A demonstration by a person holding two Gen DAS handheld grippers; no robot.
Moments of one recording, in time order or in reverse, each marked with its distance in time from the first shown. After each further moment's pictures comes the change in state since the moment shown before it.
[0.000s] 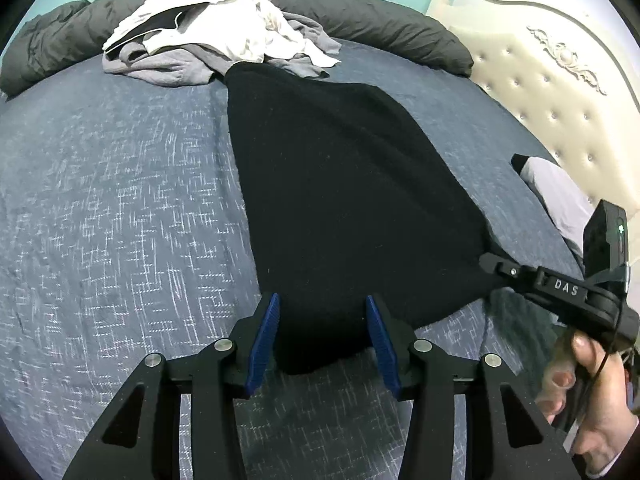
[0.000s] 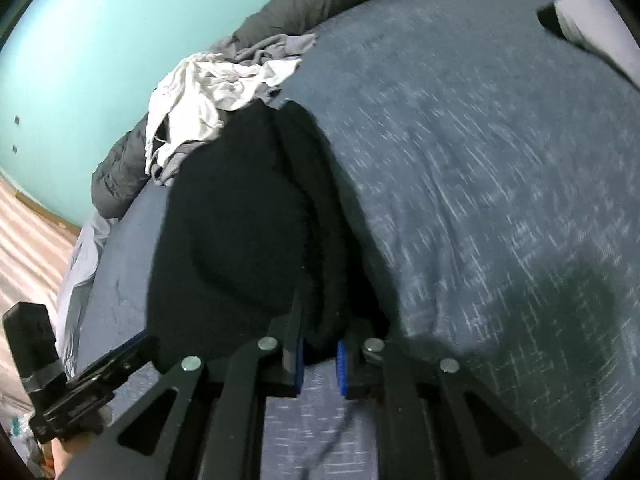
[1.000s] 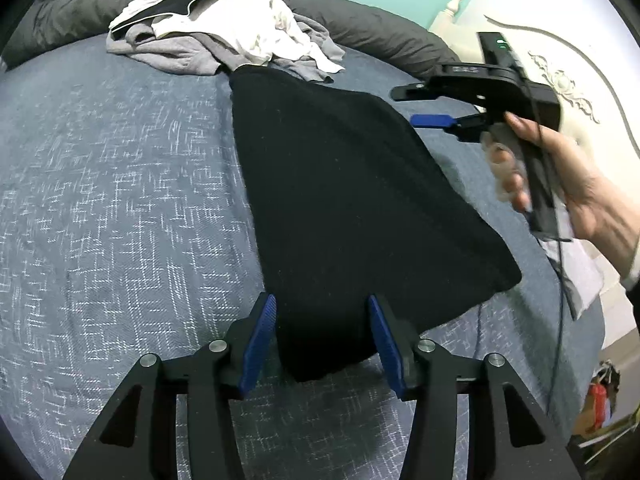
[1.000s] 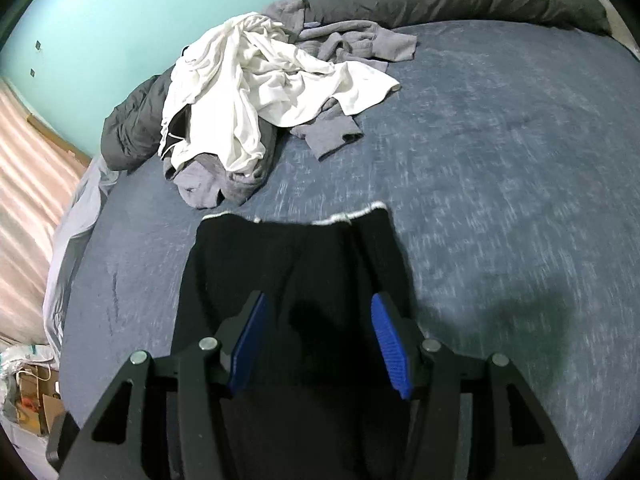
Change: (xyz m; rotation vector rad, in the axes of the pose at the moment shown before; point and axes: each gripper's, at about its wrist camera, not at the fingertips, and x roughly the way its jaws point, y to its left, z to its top) left arm 0.004 0.022 0.002 -0.076 -0.020 -0.092; right arm 0.098 0.078 0.185 -0.282 0.176 0.031
